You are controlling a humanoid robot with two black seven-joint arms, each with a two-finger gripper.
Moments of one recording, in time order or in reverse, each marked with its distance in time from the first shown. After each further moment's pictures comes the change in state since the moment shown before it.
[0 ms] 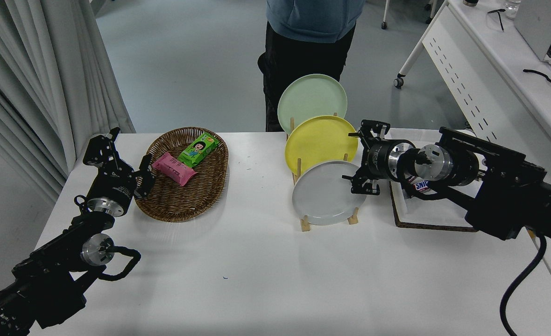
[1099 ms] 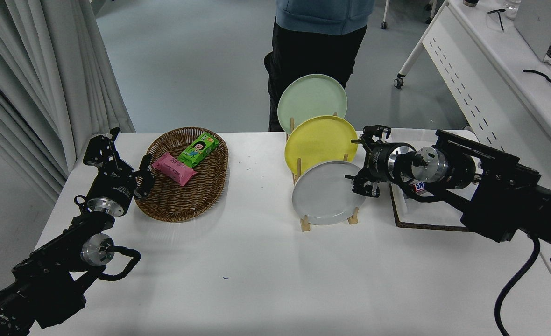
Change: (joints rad) left arm 0.000 0.000 0.000 0.000 0.000 0.000 0.000; right arm -0.008 0.022 0.005 -0.022 0.000 -0.032 -0.003
